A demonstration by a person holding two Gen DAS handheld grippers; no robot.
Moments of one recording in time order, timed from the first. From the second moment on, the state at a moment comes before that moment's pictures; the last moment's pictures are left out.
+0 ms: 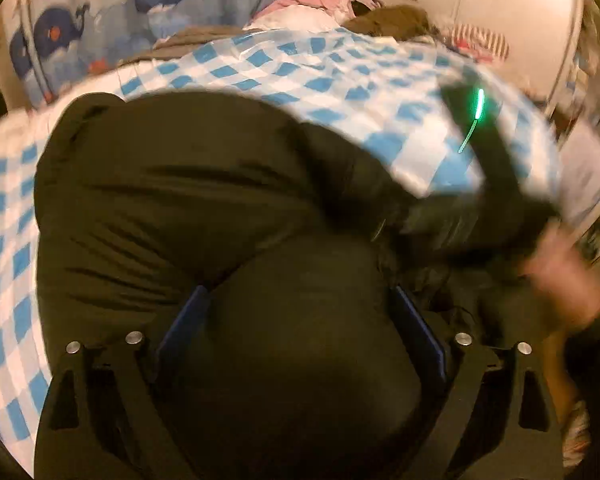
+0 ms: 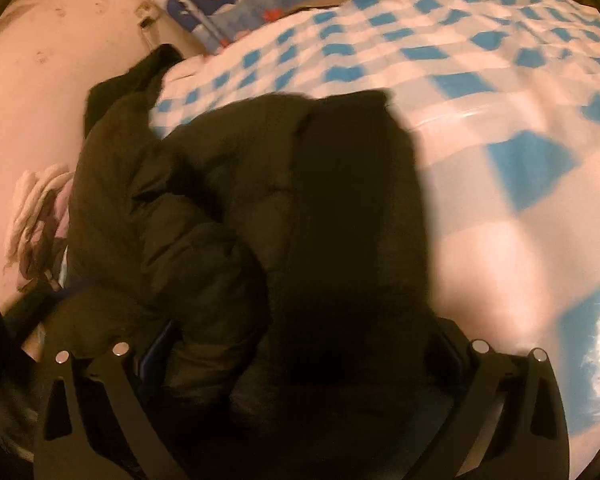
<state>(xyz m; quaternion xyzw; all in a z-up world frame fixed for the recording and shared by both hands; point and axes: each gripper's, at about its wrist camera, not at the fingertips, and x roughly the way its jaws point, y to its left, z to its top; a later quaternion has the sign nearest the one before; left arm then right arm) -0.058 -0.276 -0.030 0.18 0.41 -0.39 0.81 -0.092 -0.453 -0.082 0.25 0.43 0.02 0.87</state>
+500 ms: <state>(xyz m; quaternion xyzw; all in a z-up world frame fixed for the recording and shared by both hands) -0.081 -0.224 0.018 0.14 0.41 -0.41 0.80 -0.154 -0.419 -0.050 0.21 0.42 -0.04 0.88</state>
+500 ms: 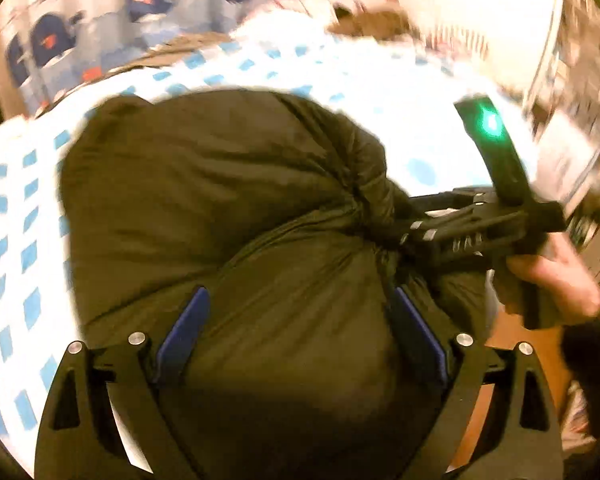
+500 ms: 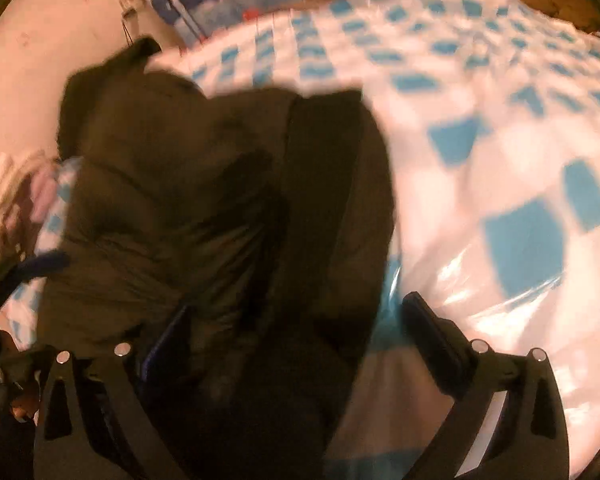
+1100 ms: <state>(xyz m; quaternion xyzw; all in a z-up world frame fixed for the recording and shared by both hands) 0.025 -0.118 -0.066 -0.18 0.50 -0.40 0.74 -0.099 -0.376 -0.079 0.28 0.42 -0.03 0.86</state>
